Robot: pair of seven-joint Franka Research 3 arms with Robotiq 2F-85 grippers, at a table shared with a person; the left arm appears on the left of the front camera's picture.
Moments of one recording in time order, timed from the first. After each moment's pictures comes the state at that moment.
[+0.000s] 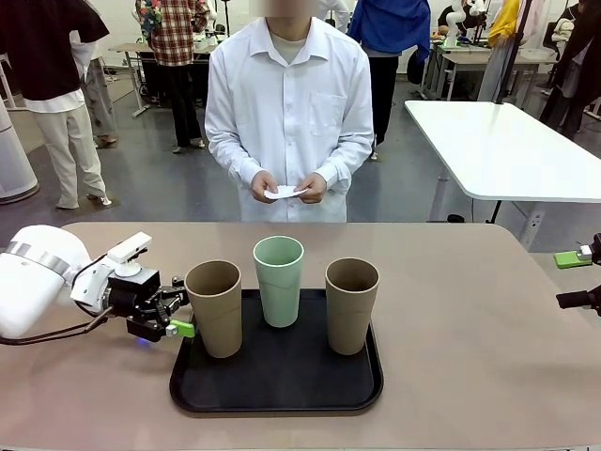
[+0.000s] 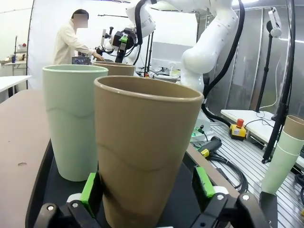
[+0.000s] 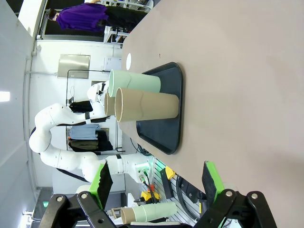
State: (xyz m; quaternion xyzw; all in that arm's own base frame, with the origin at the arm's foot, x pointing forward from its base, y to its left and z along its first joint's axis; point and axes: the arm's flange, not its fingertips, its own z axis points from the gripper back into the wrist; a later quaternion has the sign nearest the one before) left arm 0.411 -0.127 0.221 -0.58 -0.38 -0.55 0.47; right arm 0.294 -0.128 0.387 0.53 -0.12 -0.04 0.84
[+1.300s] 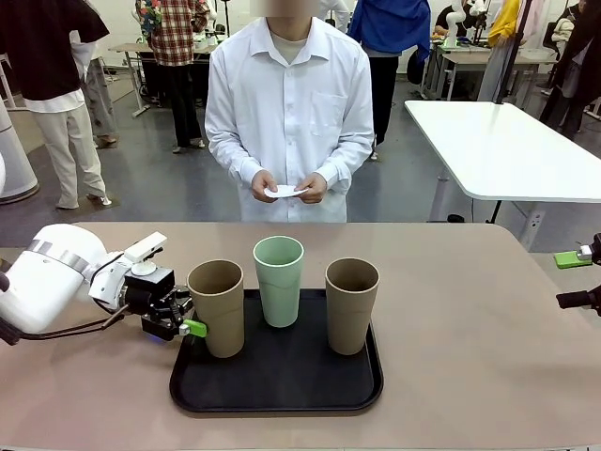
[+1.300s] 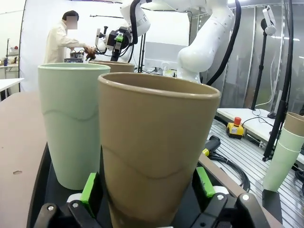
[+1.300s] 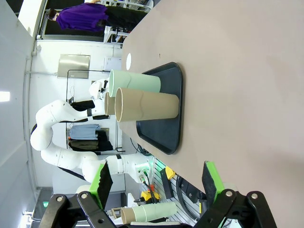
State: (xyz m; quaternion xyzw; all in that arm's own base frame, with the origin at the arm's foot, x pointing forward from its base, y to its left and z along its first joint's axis) left arm 0.424 -0.149 0.213 -0.59 -0.37 -0.56 0.46; right arm 0.294 -0.128 0.387 0.53 -0.12 -0.04 0.84
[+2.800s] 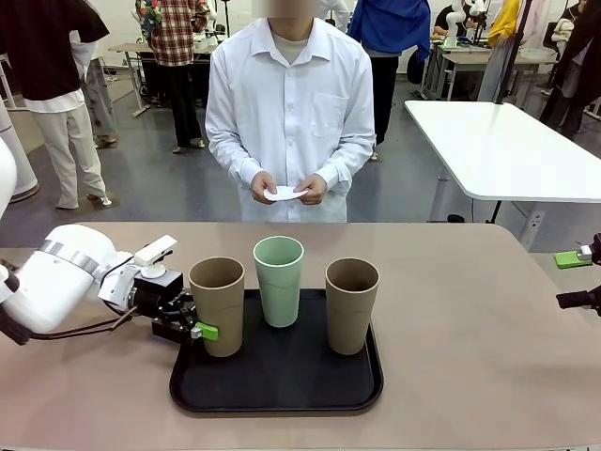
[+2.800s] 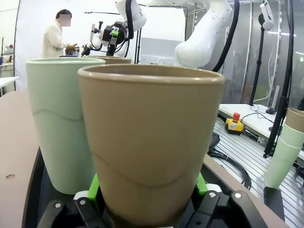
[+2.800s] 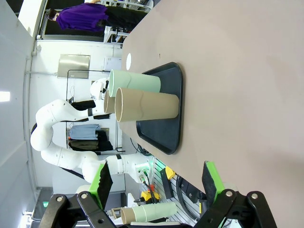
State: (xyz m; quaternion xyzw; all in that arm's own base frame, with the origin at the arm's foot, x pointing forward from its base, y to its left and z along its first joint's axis) left arm 0.422 -0.161 0.213 -0.58 -0.37 -0.57 0.45; right arm 0.294 -0.128 0.387 0.53 -0.12 -0.04 0.84
